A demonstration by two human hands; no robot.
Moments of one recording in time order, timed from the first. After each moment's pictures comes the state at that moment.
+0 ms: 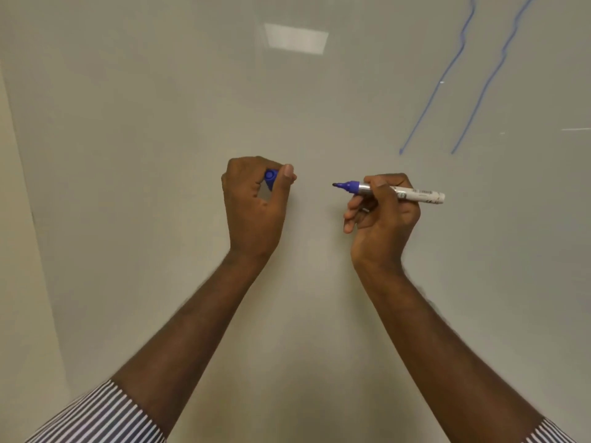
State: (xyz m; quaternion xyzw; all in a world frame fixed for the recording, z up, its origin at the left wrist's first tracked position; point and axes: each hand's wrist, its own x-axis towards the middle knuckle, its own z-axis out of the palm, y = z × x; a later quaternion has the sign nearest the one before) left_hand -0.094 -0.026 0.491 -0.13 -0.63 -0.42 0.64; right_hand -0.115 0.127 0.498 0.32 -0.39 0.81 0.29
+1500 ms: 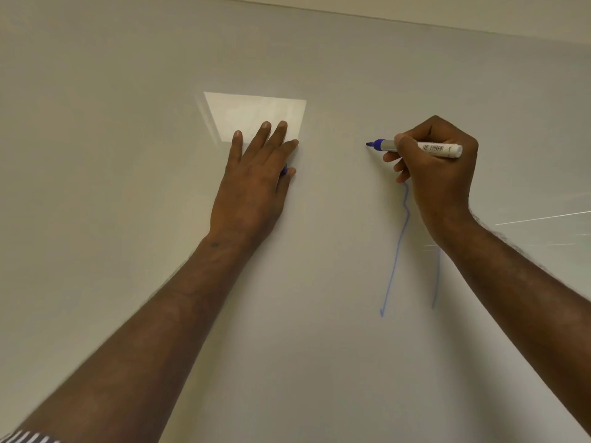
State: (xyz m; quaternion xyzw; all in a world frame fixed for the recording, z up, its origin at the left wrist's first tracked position) left_hand -0.160 -0.047 0.741 -0.21 -0.67 -0.03 0.71; right_hand -0.154 0.202 0.760 0.36 -0.48 0.54 0.59
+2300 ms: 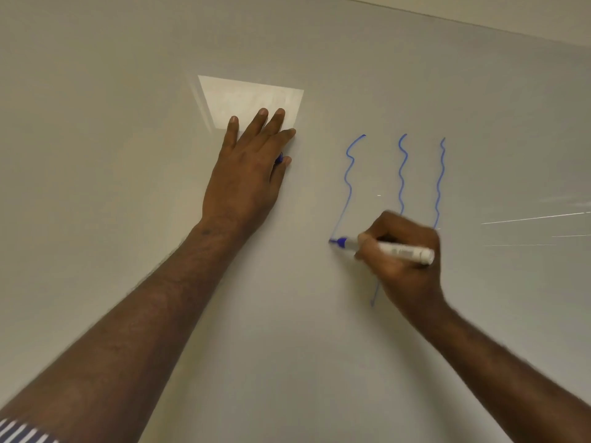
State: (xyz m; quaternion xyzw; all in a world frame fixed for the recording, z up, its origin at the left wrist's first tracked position) left_hand -0.158 -0.048 0.738 -0.21 -0.68 -0.04 0.70; right_hand -0.152 0.184 0.647 0.41 -0.57 0.40 0.58
